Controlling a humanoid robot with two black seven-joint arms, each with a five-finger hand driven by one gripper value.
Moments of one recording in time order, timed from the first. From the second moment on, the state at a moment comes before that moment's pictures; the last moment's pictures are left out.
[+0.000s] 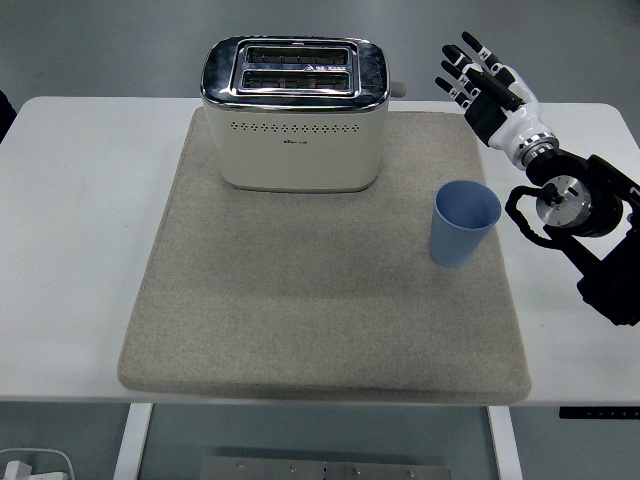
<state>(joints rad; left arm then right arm) -0.02 0.00 -0.06 -0.19 -0.04 -0.10 0.09 0.89 -0.23 0.73 0.86 -0.07 -0.04 0.17</state>
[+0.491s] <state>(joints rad) -0.02 0.00 -0.06 -0.15 -0.04 -0.10 0.09 0.88 -0.23 0.72 0.87 -0.07 -0.02 0.17</state>
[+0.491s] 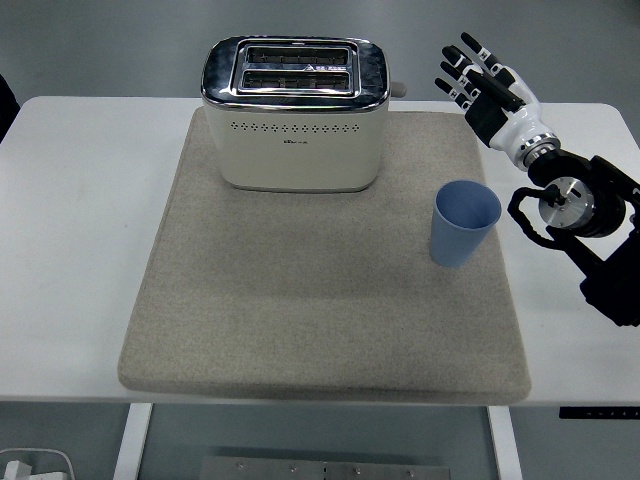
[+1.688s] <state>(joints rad) -0.02 0.00 -0.06 -0.14 -0.04 -0.10 0.09 0.81 -0.36 0.71 1.05 -0.13 0.02 0.17</state>
